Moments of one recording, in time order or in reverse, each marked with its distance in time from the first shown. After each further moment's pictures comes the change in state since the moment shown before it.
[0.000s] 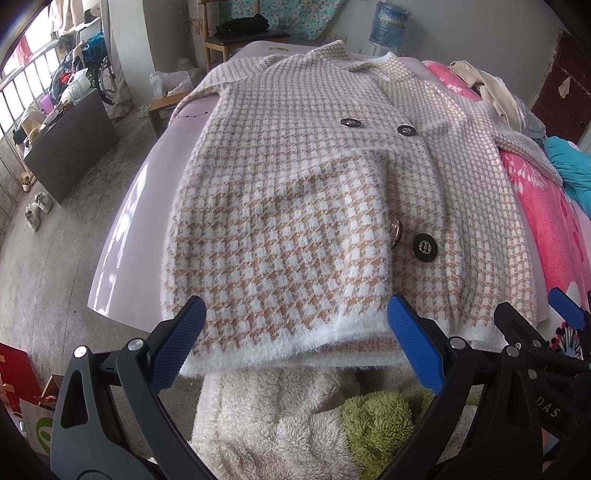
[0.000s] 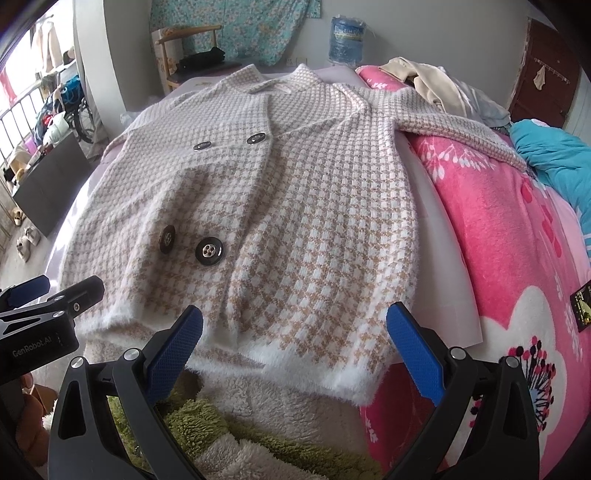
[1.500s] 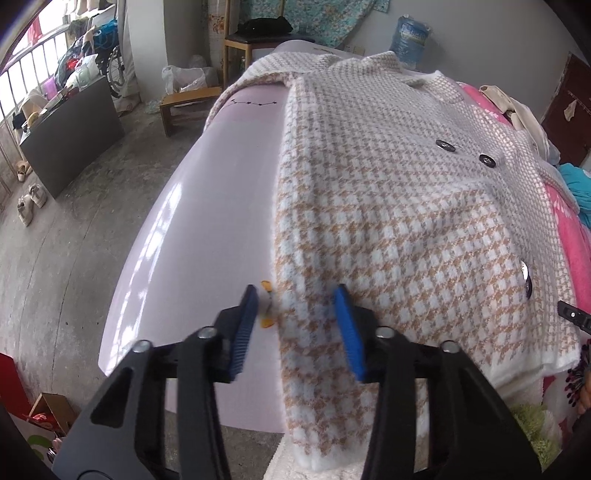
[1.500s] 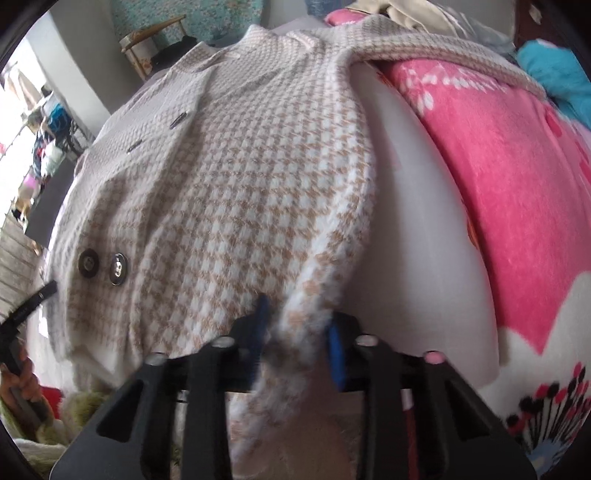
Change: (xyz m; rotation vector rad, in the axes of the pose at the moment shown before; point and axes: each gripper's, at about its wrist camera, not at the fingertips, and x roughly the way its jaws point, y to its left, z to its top) left arm 0.066 0.107 0.019 -0.049 -0.056 -0.042; right arm 0.081 -0.086 0.014 0.138 0.139 0.136
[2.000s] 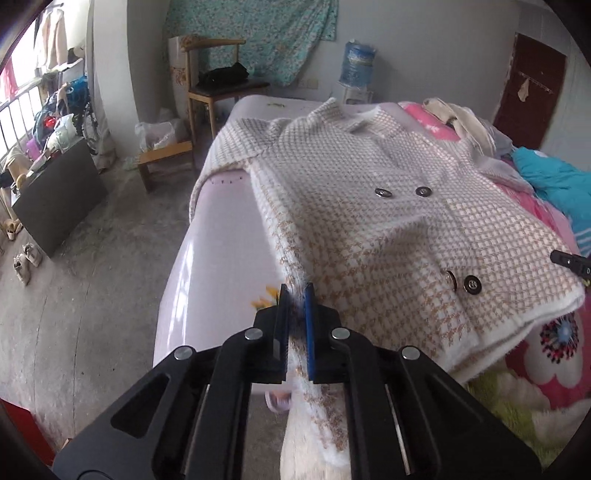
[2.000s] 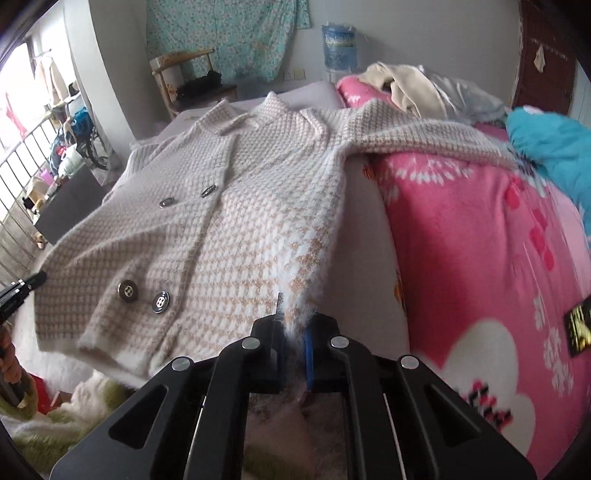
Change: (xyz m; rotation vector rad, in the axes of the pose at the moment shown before) left arm -0.112 -0.012 -0.002 0.164 -0.116 -0.073; right arm -0.115 -0.008 0.003 -0.076 -0.150 0.003
